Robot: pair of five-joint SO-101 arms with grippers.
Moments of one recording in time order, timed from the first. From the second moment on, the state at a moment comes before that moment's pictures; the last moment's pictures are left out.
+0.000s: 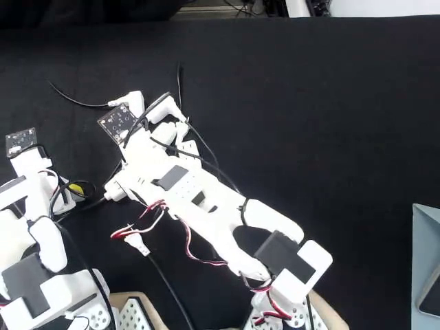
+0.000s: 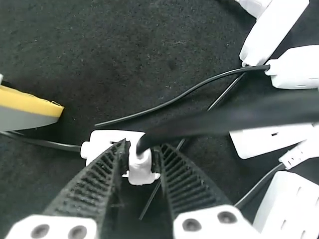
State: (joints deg) left arm -38.3 -10.2 50.9 40.7 -13.6; right arm -47.7 7.3 27.6 23.0 -2.8
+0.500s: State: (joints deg) left arm -38.3 -10.2 50.9 40.7 -13.6; right arm -47.8 12.9 26.6 18.3 -2.8
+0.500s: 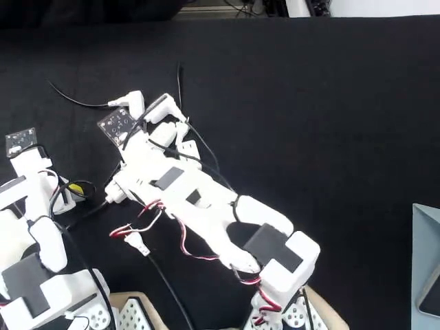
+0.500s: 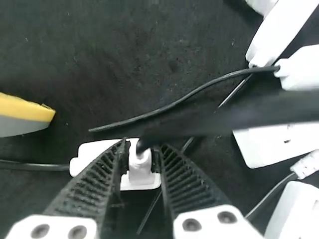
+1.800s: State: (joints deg) left arm -29.9 -31.0 42.2 61.8 -23.7; right arm -50.4 -12.4 27.9 52.7 0.0
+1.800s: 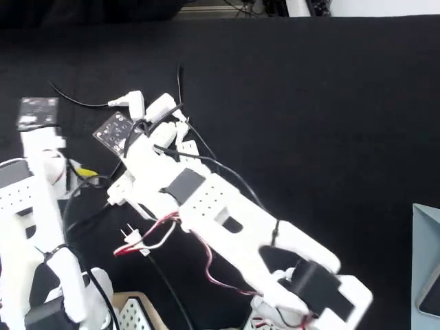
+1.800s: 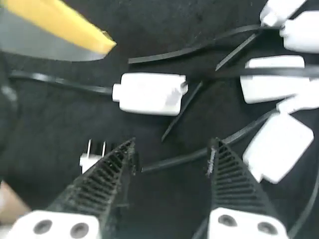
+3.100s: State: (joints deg) left arm -13.8 6.5 26.0 58.8 -33.5; right arm -20.3 -49.9 60.3 46.4 -2.7
